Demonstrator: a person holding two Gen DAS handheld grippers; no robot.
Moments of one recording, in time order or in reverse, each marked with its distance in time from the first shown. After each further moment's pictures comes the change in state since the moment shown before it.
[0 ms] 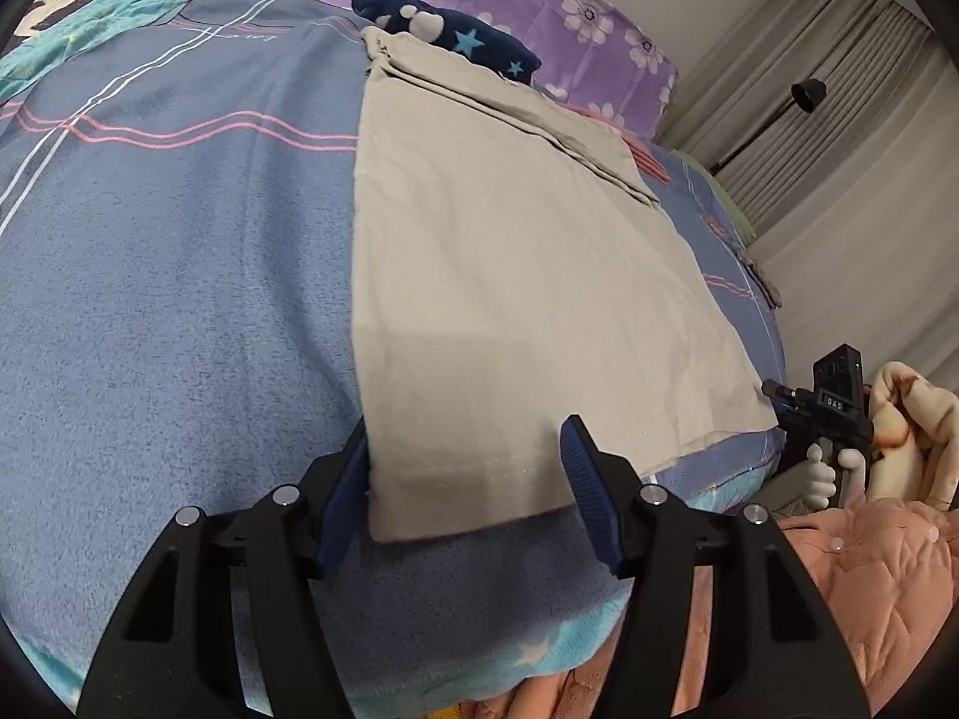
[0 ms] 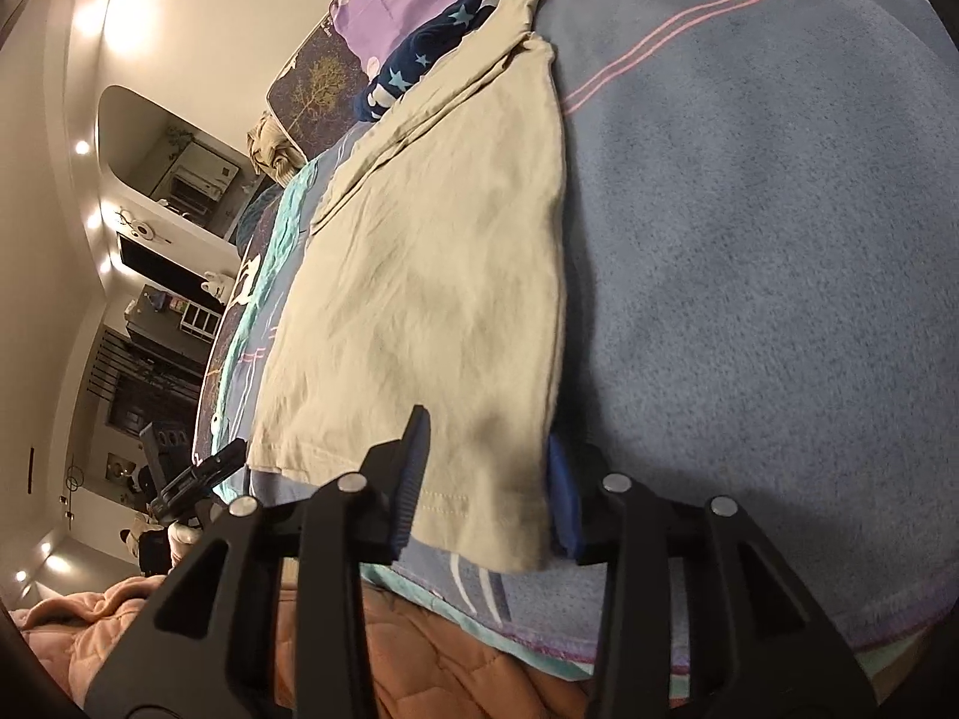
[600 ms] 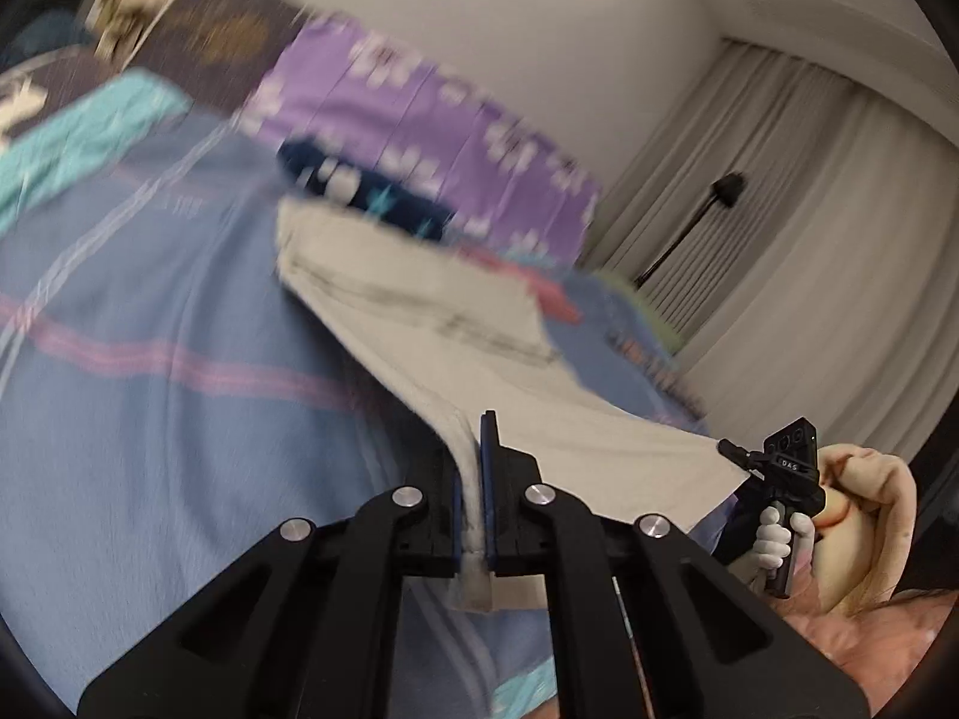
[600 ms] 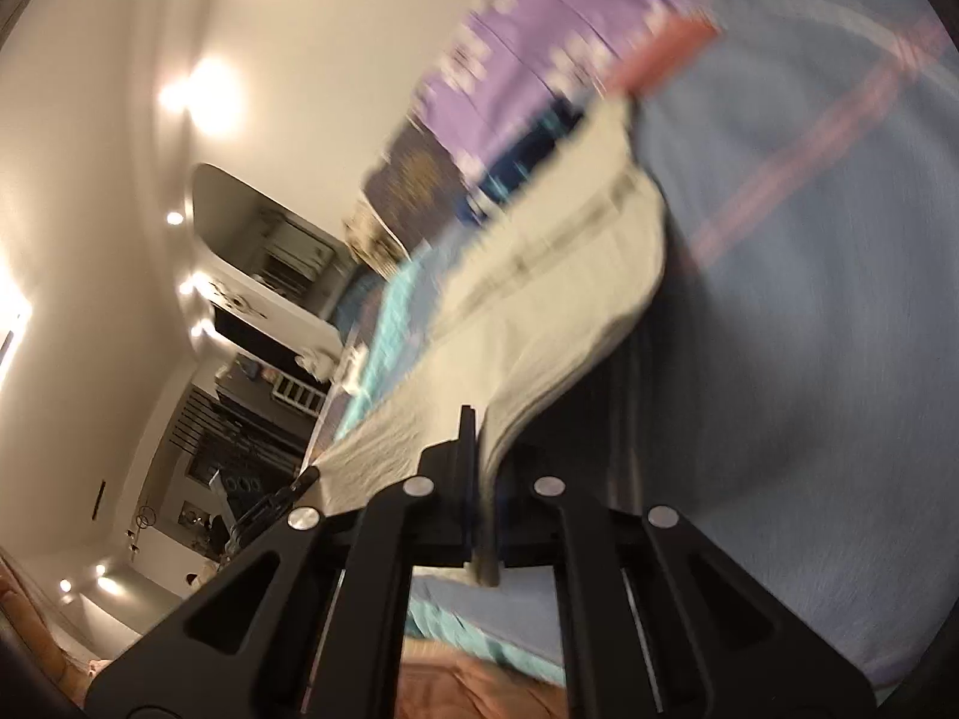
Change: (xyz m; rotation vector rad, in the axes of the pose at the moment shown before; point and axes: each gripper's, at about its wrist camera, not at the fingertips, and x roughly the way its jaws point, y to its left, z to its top) left arm -0.070 -0.061 0.068 0.058 -0.340 -0.151; right arm -0.078 0.051 0.046 -0.060 -0.290 0.246
